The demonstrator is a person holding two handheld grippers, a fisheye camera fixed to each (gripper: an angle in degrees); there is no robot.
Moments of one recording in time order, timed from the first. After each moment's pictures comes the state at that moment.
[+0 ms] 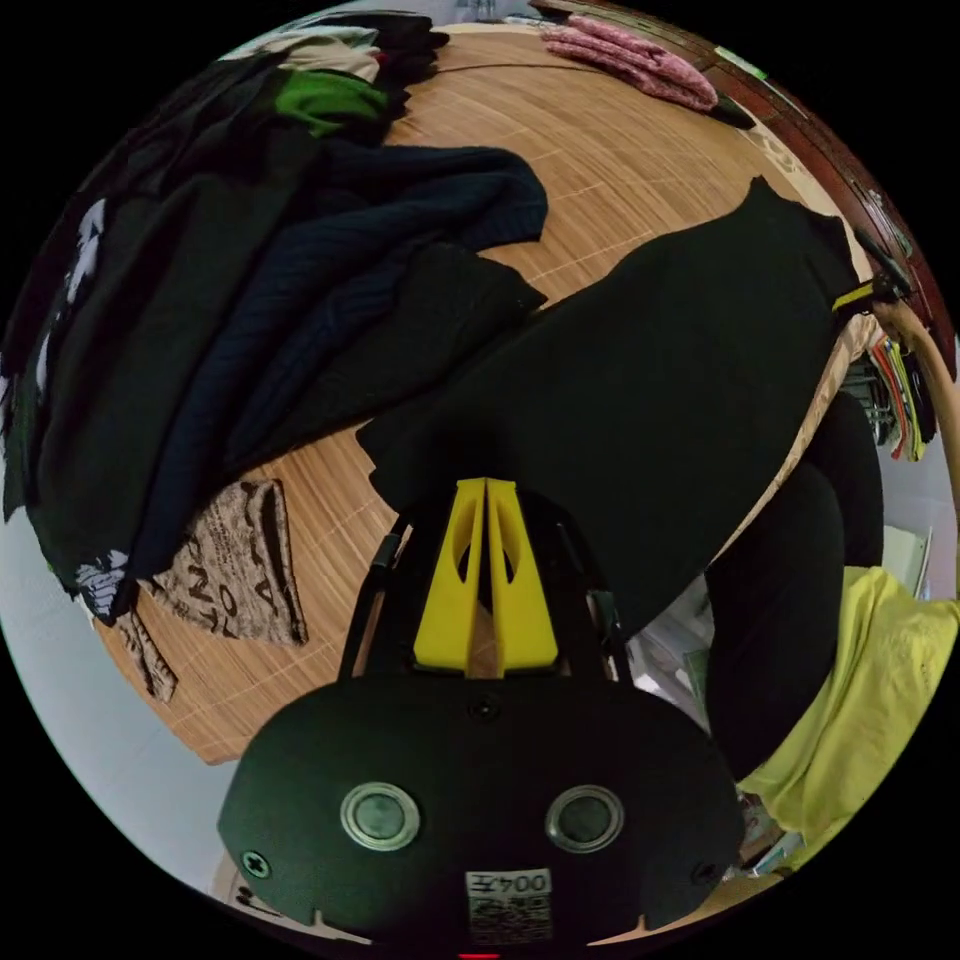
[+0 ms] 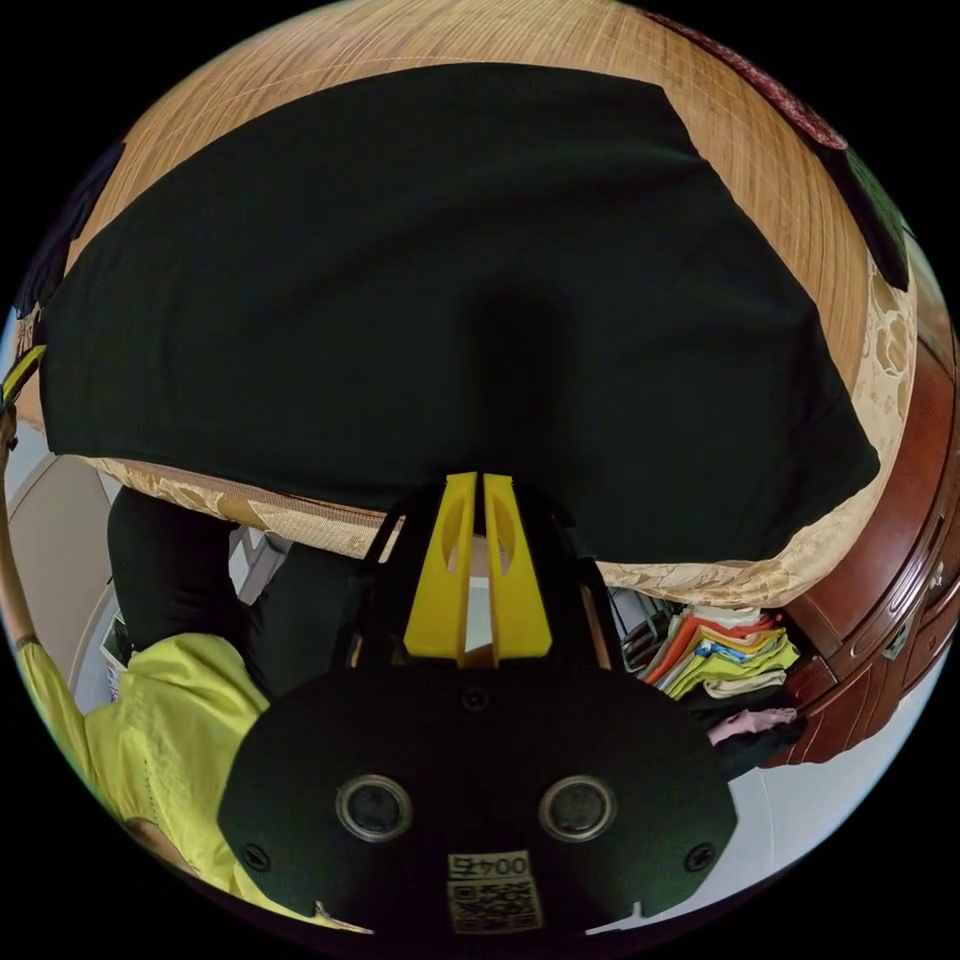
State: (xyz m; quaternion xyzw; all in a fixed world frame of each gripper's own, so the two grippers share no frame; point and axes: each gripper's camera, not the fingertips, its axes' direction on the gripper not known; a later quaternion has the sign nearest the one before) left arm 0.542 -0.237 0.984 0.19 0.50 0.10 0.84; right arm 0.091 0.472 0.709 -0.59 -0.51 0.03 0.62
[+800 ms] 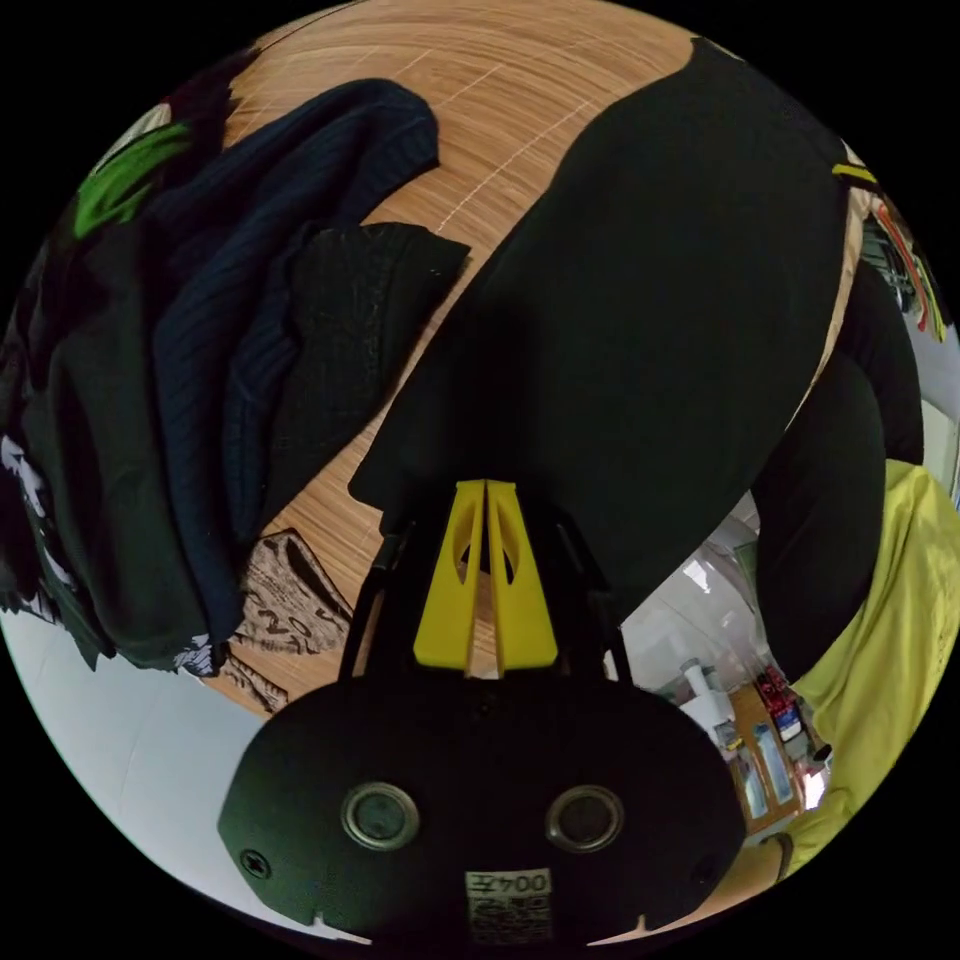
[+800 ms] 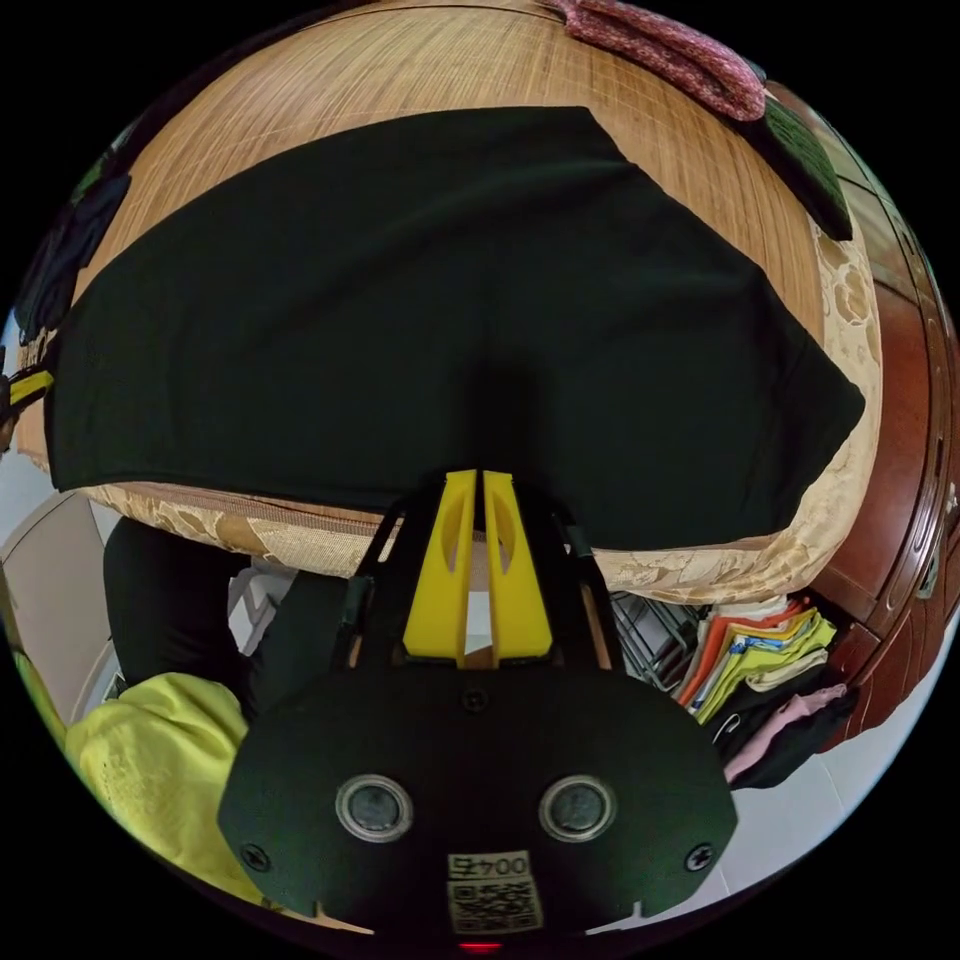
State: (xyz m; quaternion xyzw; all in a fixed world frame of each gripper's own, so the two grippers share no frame) left arm 0.573 -0.282 0.951 0.17 0.38 0.25 0.87; right arm 0.045 0.508 0.643 -0.56 -0.48 0.11 0.67
